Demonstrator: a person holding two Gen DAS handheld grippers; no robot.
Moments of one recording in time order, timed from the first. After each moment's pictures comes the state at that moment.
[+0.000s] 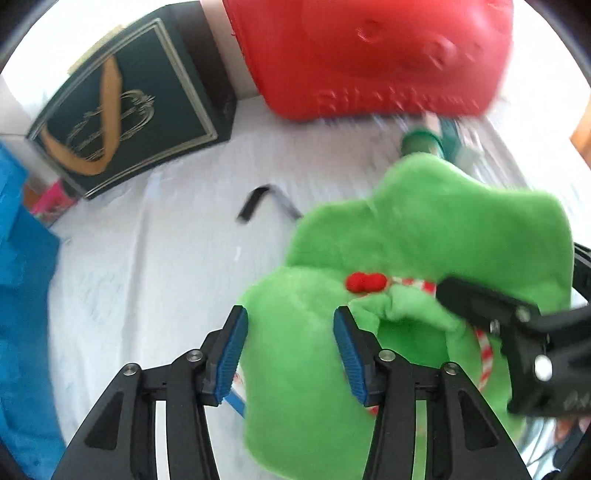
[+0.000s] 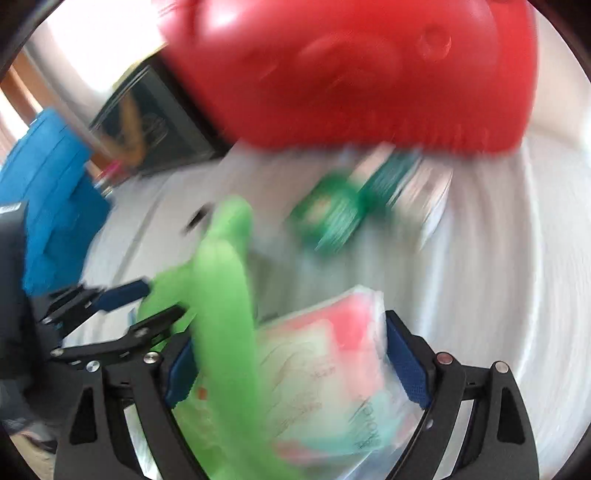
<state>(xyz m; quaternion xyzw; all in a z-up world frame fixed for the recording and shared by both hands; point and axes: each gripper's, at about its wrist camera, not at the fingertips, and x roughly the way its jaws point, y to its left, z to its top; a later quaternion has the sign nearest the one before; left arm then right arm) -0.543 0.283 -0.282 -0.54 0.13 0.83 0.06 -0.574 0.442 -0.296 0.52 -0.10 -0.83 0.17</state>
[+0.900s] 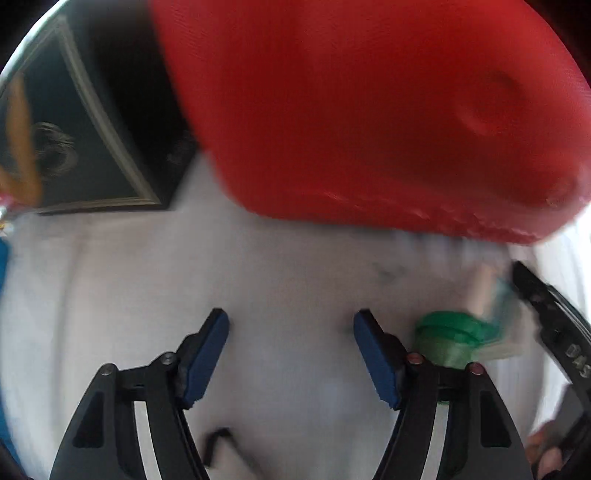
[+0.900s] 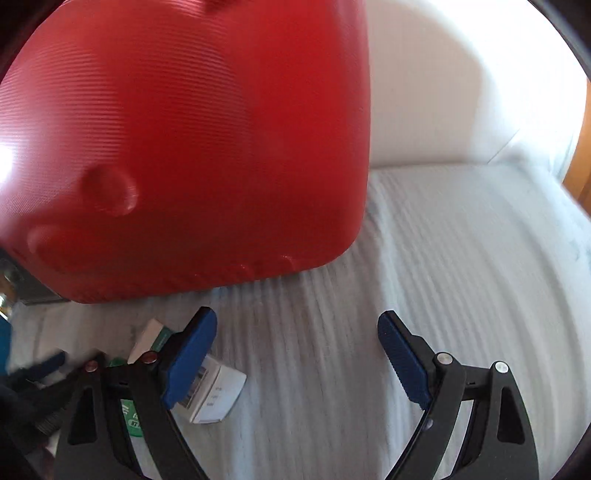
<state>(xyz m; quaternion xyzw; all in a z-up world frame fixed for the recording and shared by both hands) -0.691 0.331 -0.302 -0.52 0.03 0.85 0.04 -0.665 0.524 -0.289 0.45 -0.11 -0.88 -0.05</state>
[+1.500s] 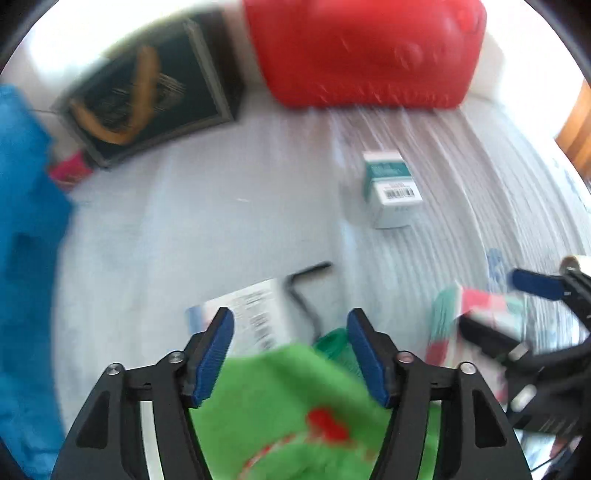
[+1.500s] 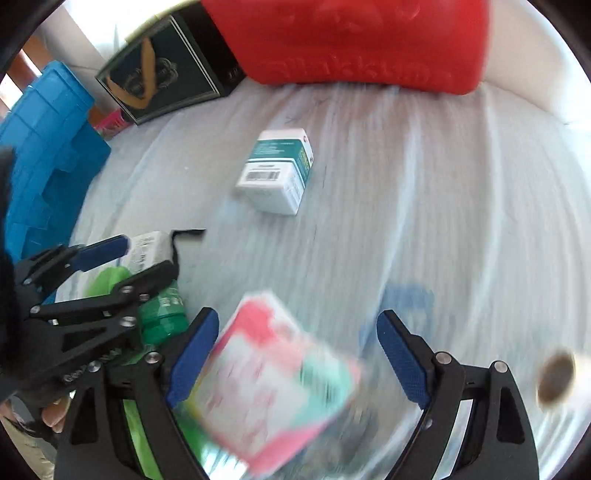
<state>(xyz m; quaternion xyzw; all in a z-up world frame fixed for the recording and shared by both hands) -0.483 0.247 -0.237 -0.51 0.11 0.85 0.03 -0.480 0.425 -0.253 0.55 -0.06 -0.82 0.12</state>
